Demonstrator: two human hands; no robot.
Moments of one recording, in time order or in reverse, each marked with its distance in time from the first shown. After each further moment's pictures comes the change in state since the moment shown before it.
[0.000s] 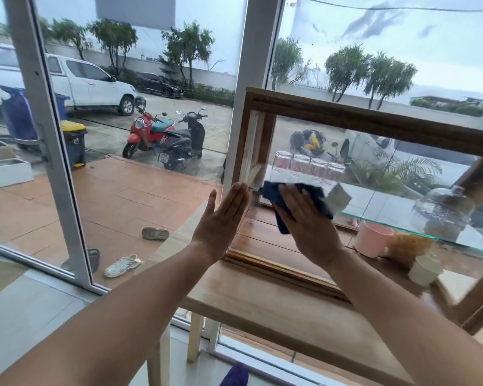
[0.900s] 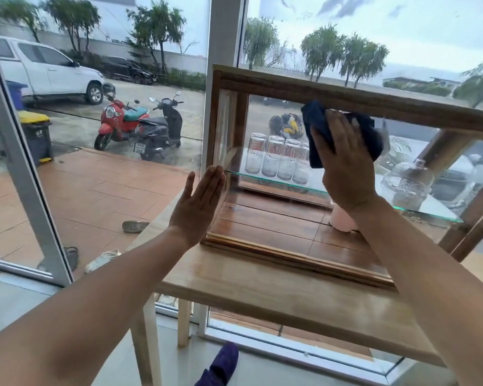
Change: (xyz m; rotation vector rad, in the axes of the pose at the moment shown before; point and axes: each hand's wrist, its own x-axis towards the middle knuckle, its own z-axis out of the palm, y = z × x) left_hand -0.002 -0.004 -0.008 -0.003 0.006 0.020; right_hand -0.005 0.103 -0.042 -0.035 0.076 0.350
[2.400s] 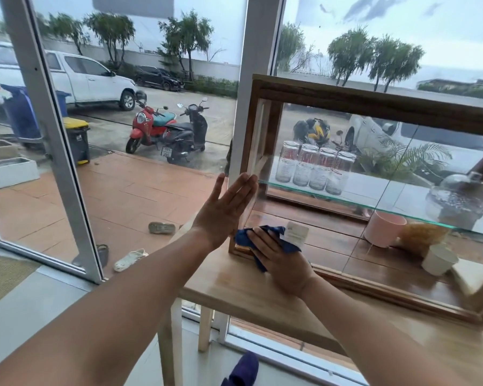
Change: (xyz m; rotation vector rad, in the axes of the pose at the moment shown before) left_hand 0.004 -0.026 0.004 0.240 0.061 0.123; right_hand -0.099 -0.192 0.071 0.069 -0.302 -0.541
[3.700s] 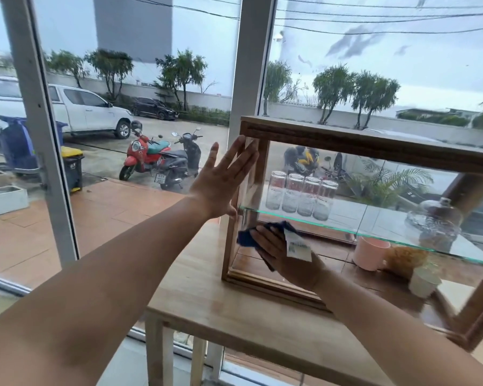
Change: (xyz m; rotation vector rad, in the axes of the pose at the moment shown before) left_hand 0.073 -0.082 -0.069 -0.057 0.050 -0.057; right_hand 0.010 0.080 -0.020 -0.058 0.264 0.007
